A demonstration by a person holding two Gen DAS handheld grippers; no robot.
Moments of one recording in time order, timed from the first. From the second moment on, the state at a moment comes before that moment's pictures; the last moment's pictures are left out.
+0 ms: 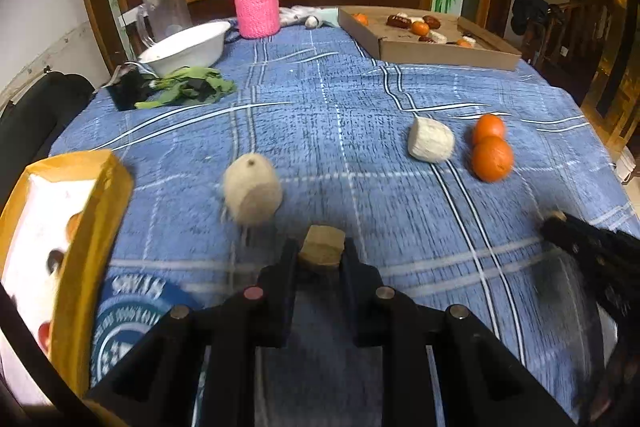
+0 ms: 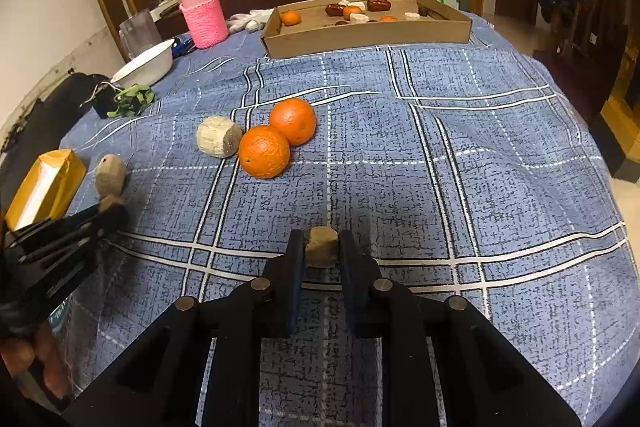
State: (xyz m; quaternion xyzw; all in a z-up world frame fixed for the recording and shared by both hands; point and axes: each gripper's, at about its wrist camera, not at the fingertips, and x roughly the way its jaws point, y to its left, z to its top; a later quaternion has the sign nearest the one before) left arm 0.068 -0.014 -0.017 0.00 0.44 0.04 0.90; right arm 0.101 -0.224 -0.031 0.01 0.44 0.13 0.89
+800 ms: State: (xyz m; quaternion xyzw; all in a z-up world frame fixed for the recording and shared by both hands) left arm -0.011 -0.004 0.002 -0.01 0.40 0.02 0.91; right arm 0.070 -0.210 -0.006 -0.01 0.42 0.11 0.90
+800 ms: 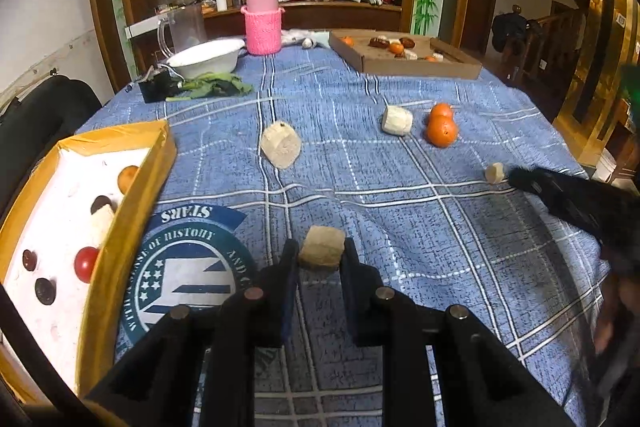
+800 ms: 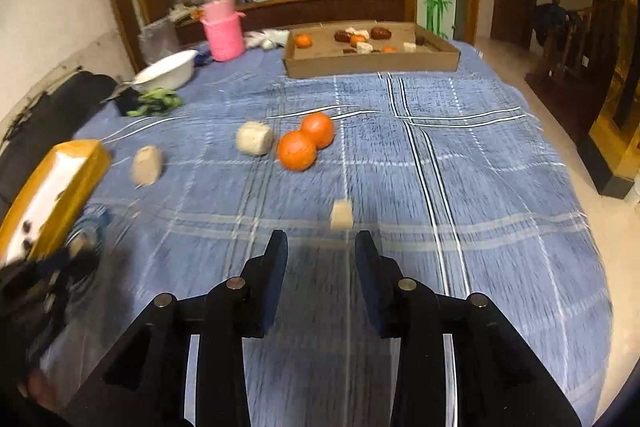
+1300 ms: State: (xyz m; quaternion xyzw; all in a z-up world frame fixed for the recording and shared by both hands) left arm -0.020 0.017 0.002 -0.05 0.40 -0.03 0.92; right arm 0.028 -0.230 0.001 0.03 0.39 0.13 0.91
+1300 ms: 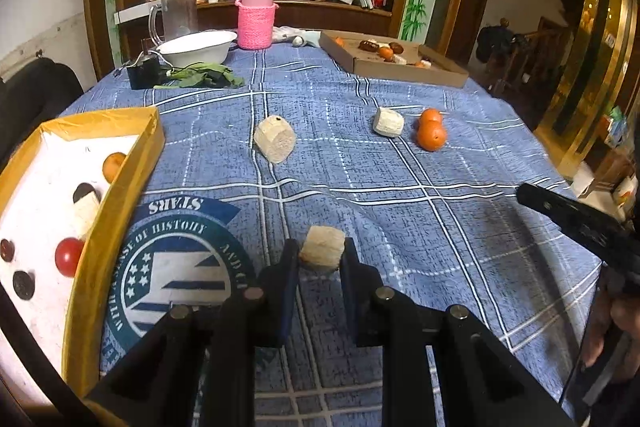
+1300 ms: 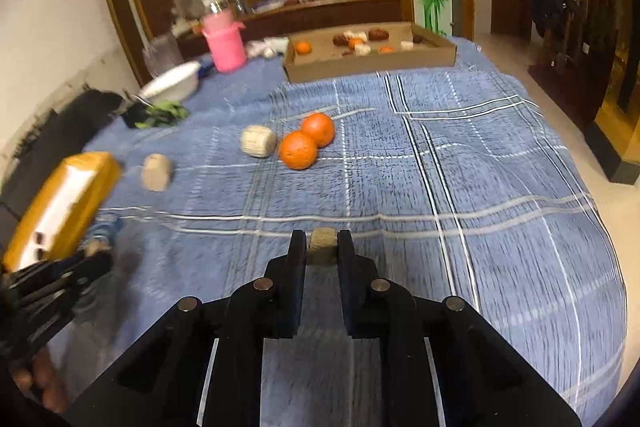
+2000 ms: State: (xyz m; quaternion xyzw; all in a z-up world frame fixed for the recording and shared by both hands) left arm -0.067 0.046 0.018 -0.08 0.38 -0.03 0.92; right arm -0.039 -0.191 0.011 0.06 0.37 0.22 0.90
